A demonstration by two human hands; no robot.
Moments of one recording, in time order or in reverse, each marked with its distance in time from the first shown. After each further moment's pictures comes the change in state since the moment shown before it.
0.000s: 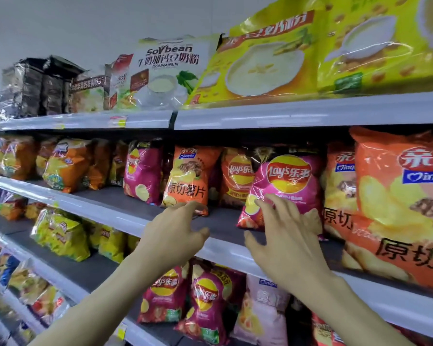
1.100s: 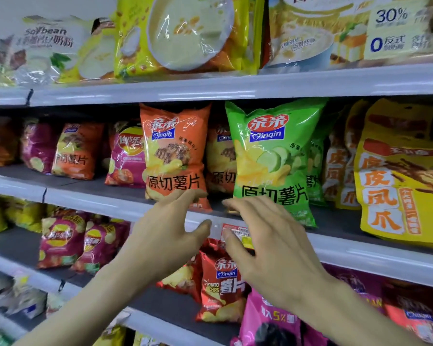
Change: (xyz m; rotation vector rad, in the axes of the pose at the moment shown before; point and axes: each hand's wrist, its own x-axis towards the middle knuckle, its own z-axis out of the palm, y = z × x) left_hand -0.155 0.371 0.043 -0.247 0.036 0.237; right_hand -0.251 0.263 -0.183 0.196 0.150 -0.130
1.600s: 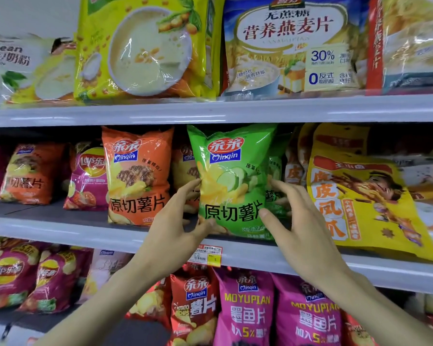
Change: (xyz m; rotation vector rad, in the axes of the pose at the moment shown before) left_hand 0.042 0.034 0.039 -0.472 0.033 0.054; right_hand -0.006 0.083 -0.048 0.201 0.197 0.315
